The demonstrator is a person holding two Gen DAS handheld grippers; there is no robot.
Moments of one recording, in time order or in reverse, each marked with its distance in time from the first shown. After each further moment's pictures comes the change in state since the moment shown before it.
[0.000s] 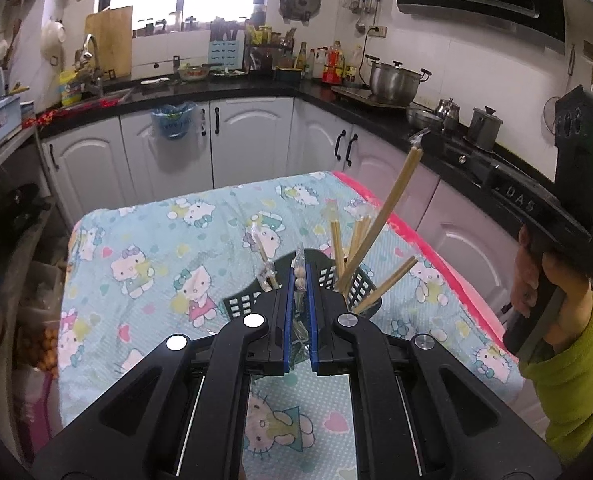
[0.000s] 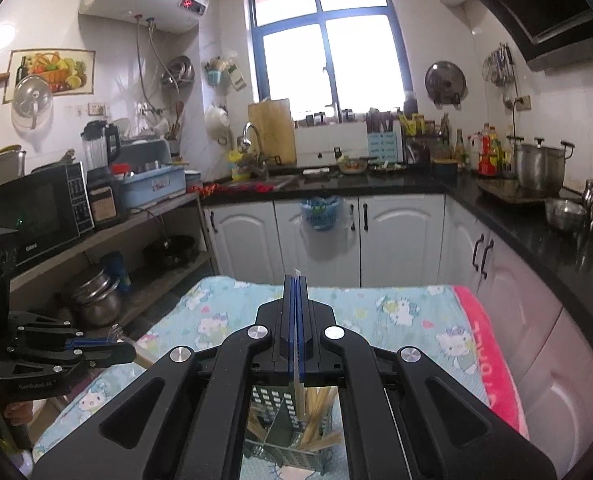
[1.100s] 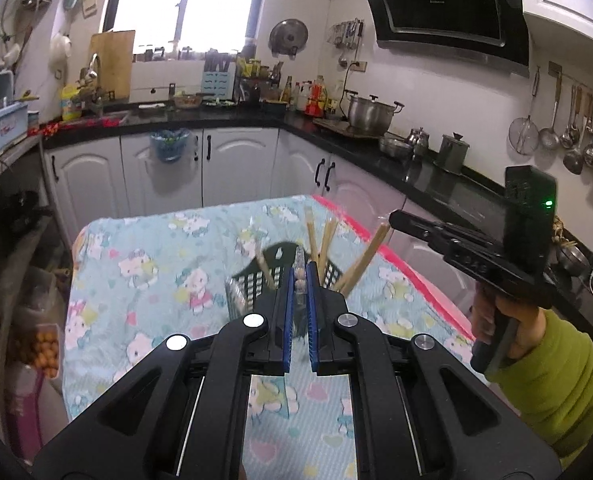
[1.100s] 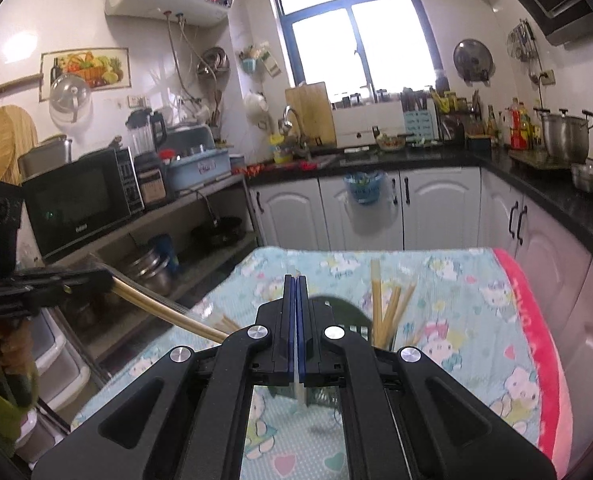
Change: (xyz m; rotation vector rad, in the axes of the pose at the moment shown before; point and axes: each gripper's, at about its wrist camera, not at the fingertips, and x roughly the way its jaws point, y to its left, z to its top) left arm -0.092 0.001 -0.038 0.000 -0.131 -0.070; right arm -0.055 0.033 -0.040 0.025 0.029 0.160
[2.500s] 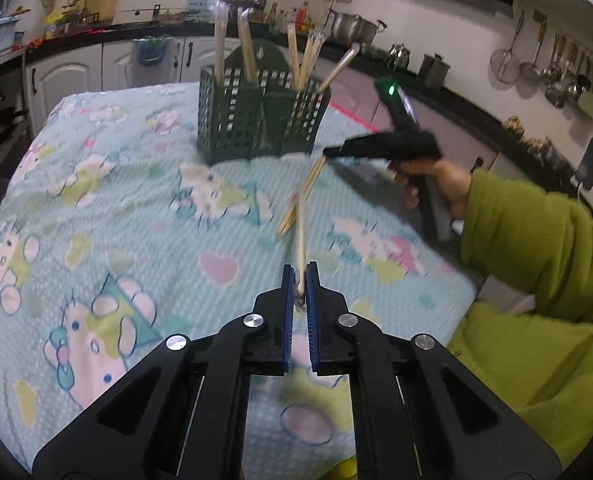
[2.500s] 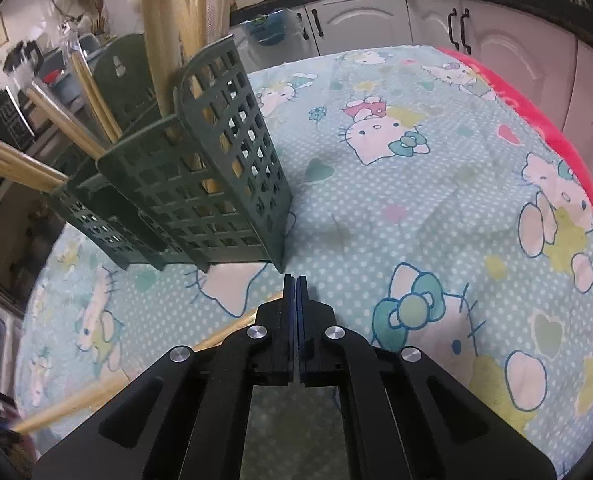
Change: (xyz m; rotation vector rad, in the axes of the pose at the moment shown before) left arm 0.011 0.000 -0.217 -0.047 0.201 -0.108; right arm 0.119 -0.103 -0.177 0.236 0.482 -0.227
